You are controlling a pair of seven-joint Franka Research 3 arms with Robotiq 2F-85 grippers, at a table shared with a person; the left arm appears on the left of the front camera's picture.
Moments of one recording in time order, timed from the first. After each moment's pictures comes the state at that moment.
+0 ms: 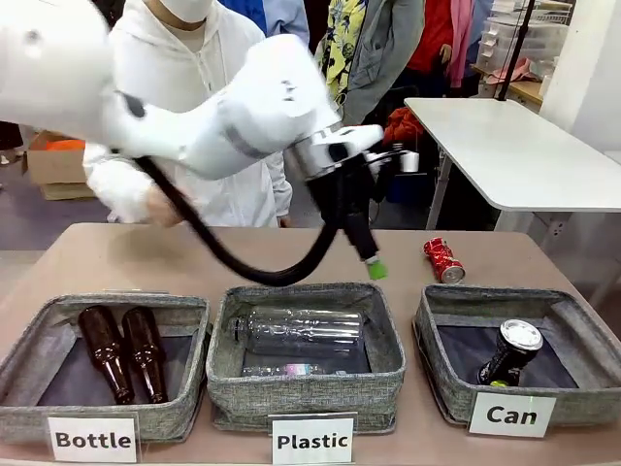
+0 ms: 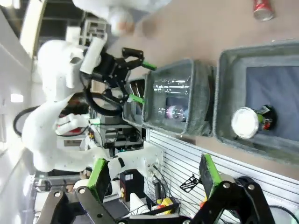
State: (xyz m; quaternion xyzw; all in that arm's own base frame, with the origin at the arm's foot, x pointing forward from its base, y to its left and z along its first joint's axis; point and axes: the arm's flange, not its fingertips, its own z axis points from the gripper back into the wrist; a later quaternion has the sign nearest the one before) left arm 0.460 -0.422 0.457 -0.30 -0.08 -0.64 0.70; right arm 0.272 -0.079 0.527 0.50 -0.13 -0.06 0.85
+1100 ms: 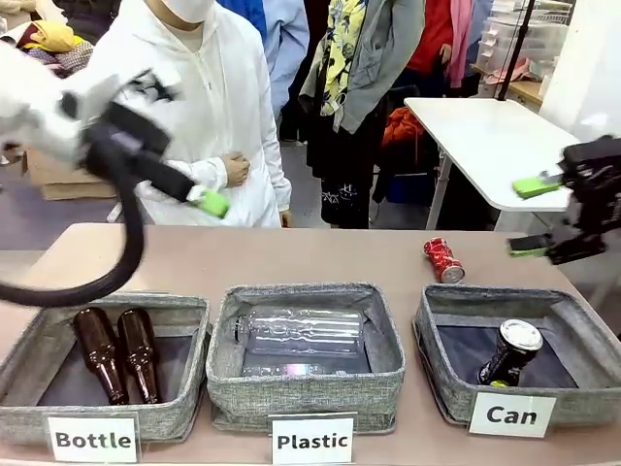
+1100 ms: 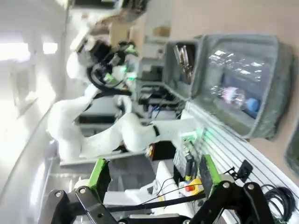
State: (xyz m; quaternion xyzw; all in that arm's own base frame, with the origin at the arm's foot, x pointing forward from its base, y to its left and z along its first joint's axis) left arm 0.383 -0.140 0.500 -0.52 -0.21 -0.43 0.71; right arm 0.322 0.037 0.498 0.60 -0.03 0.05 0.79
